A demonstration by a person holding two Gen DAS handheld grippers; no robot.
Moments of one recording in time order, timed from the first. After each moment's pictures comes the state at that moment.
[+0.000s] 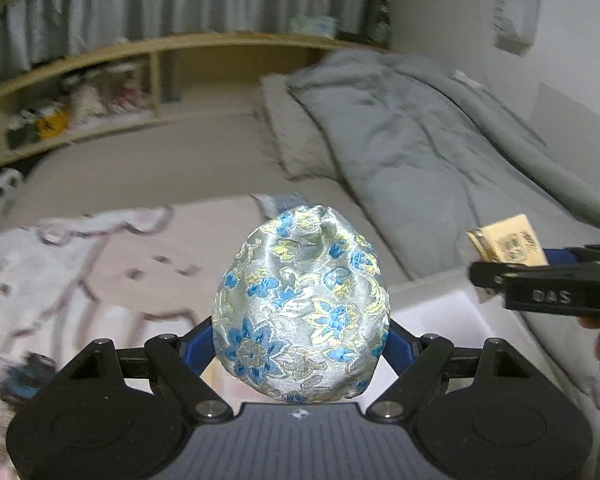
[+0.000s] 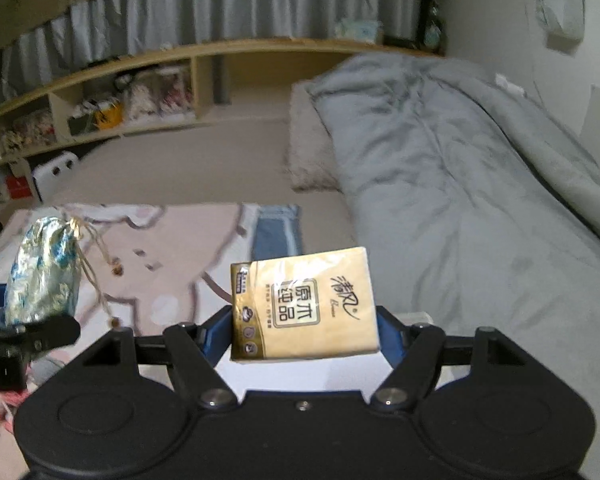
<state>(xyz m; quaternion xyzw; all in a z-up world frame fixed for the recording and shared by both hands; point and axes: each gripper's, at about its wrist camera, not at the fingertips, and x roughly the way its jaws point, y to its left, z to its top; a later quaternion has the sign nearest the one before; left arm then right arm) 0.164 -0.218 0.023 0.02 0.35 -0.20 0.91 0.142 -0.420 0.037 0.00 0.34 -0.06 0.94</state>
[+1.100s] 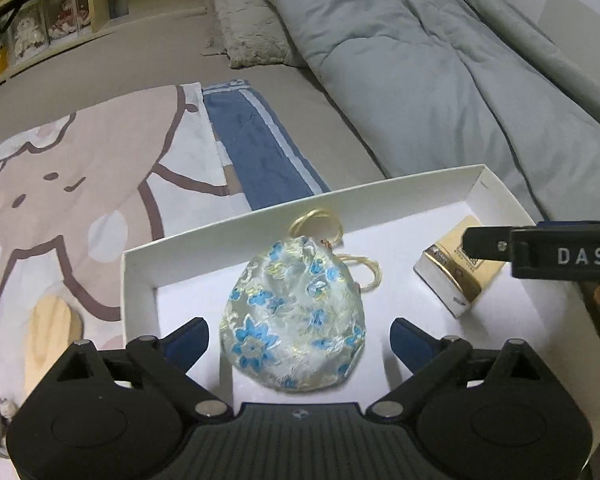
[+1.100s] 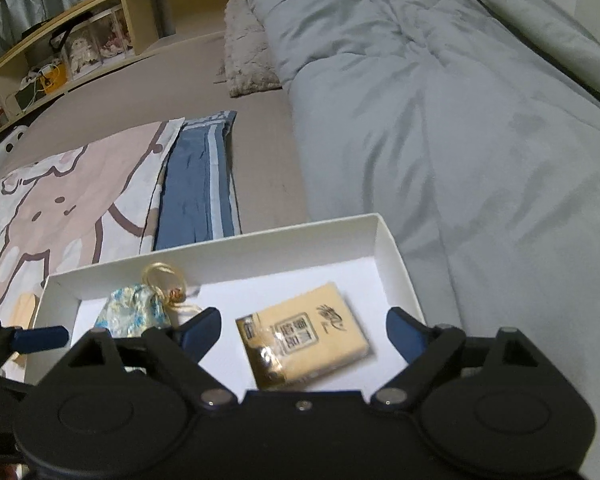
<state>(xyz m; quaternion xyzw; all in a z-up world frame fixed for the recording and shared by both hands) 0.211 -0.324 -0.087 0.06 0.46 -0.21 0.86 0.184 -0.504 -0.061 0.07 0.43 -0.08 0.90</state>
